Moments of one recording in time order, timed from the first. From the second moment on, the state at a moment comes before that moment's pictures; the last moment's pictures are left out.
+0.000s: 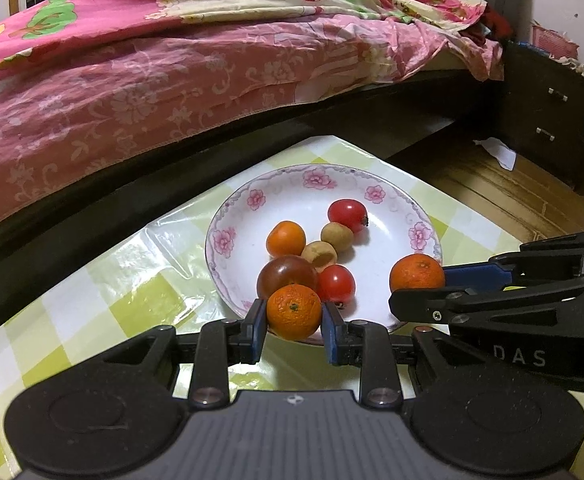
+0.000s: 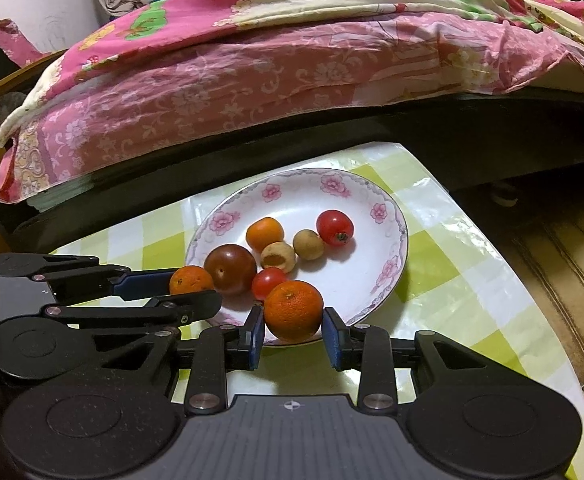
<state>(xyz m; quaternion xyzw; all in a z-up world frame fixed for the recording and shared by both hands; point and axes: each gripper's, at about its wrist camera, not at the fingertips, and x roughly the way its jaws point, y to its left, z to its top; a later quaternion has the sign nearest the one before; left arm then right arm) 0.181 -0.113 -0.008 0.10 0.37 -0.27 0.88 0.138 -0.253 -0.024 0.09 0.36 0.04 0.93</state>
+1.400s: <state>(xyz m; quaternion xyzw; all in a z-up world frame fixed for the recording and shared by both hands) 0.207 -0.116 -0.019 0.09 0.36 -0.25 0.89 0.173 -0.254 -0.042 0.06 0.37 0.02 0.92</state>
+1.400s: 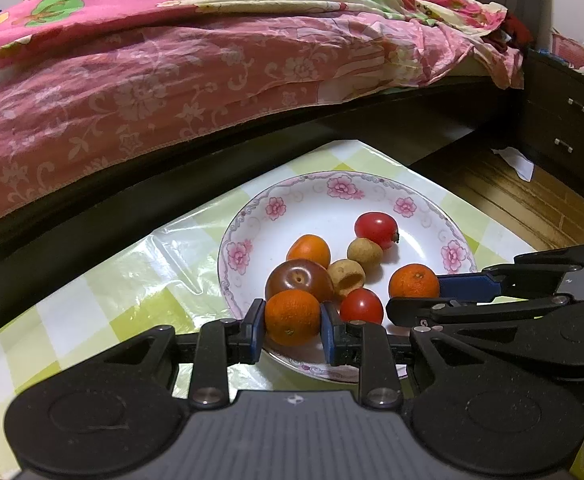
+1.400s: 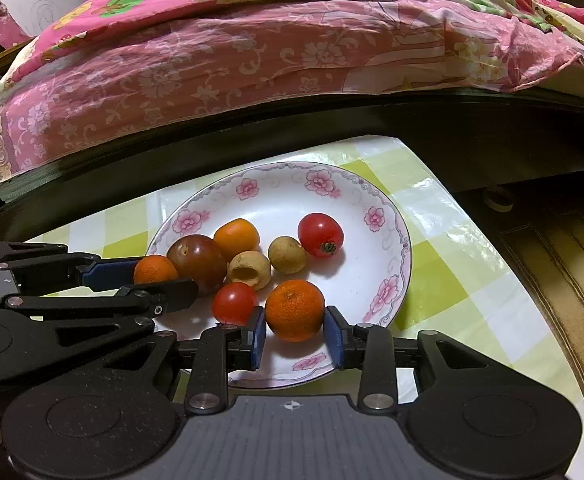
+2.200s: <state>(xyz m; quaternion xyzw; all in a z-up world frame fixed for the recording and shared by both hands) 0.209 -0.118 -0.019 0.09 0.37 -0.25 0.89 0.172 -0.257 -0.040 0.06 0.37 0.02 0.93</state>
